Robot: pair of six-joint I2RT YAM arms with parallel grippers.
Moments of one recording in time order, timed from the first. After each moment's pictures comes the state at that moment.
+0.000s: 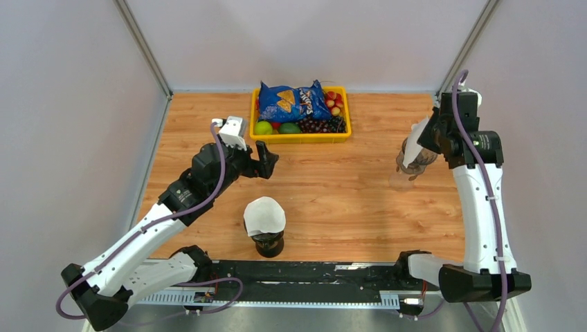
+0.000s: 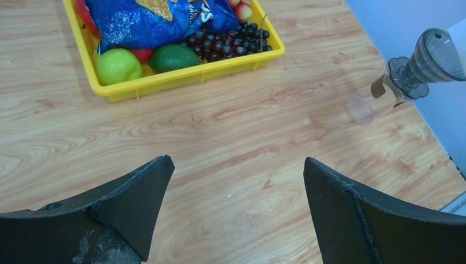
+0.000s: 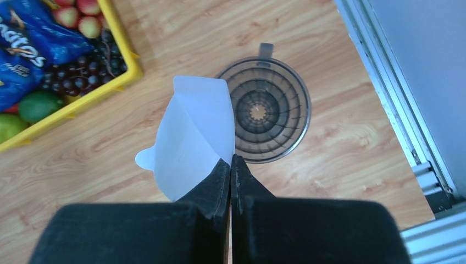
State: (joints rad) left arm -0.72 0.90 0.94 -0.31 -0.19 -0.35; right arm 0.06 1.18 1.58 -1.09 0.25 0.42
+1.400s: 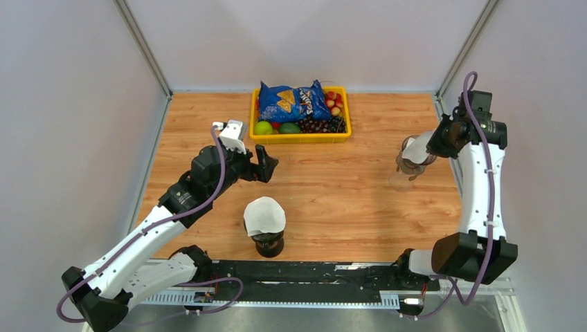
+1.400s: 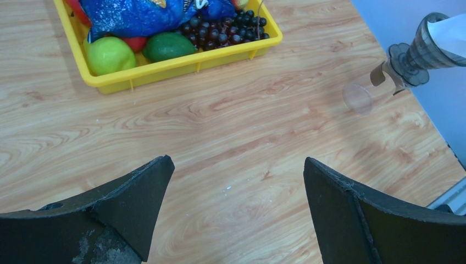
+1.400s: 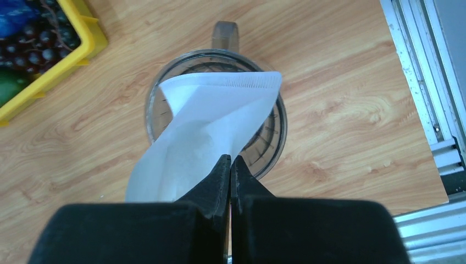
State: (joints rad) left arm -0.69 0.87 0.89 -0.29 -0.14 -0.34; right arm -0.24 1.35 1.51 -1.12 -0.02 0.31
